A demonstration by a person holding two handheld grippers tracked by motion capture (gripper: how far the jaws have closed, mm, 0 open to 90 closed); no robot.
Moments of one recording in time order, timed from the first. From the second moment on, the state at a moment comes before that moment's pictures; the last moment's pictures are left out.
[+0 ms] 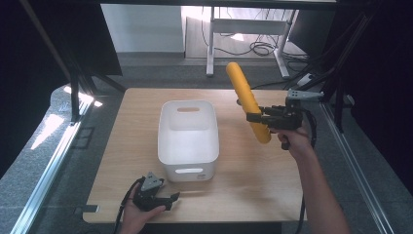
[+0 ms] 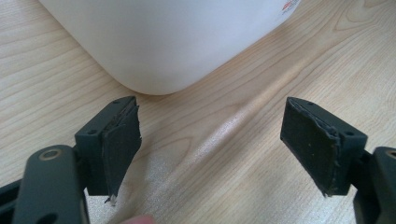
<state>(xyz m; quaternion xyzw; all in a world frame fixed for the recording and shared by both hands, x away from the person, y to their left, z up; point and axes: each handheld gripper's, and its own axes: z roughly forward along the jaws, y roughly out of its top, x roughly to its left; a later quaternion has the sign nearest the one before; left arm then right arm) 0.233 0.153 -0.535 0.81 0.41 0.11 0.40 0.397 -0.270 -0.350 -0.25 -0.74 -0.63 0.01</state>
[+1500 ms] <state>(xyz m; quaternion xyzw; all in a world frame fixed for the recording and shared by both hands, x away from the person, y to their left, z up) 0.232 0.151 -0.536 0.81 0.41 0.11 0.40 0.370 -0.233 -0.311 -0.18 -0.72 -0.67 0.00</state>
